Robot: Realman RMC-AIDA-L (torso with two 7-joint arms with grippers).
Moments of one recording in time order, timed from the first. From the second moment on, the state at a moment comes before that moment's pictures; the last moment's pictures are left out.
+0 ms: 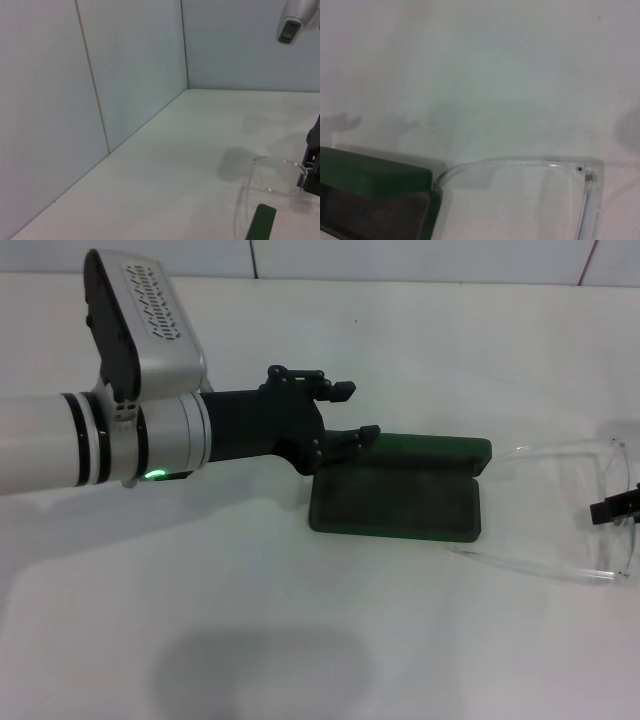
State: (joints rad) left arm -0.36 -2.09 1.50 1.08 1.67 1.01 -1.46; right arm 0.47 2.02 -0.95 -1.10 -2.40 -1.49 2.58
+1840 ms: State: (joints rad) left arm -0.36 -2.09 1.50 1.07 1.66 1.01 -1.46; right arm 0.48 1.99 -0.94 -1.09 -2.39 -1.54 2.53
